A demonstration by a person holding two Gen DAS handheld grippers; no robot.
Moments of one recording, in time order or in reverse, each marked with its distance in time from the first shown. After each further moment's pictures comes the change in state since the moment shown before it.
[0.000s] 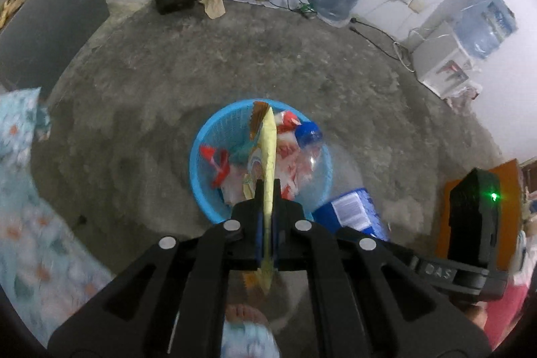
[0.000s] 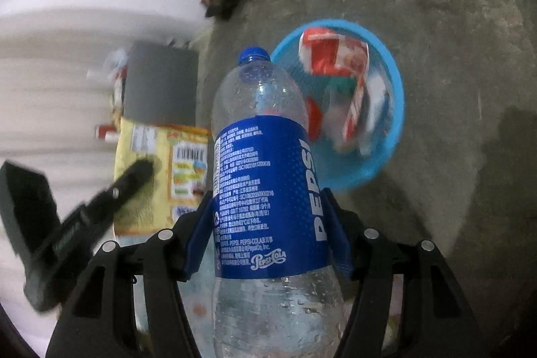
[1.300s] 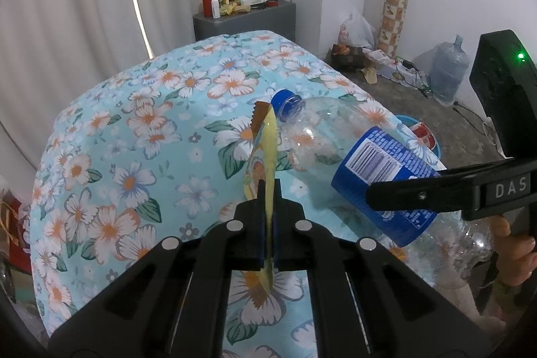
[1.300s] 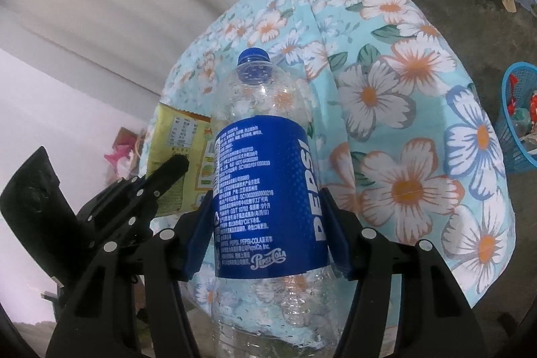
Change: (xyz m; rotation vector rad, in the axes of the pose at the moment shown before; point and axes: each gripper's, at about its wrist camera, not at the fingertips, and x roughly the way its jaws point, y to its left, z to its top) left arm -0.327 0.126 -0.392 -0.306 -0.396 0.478; right arm -0.012 0.222 -0.369 -0.950 0.482 0.087
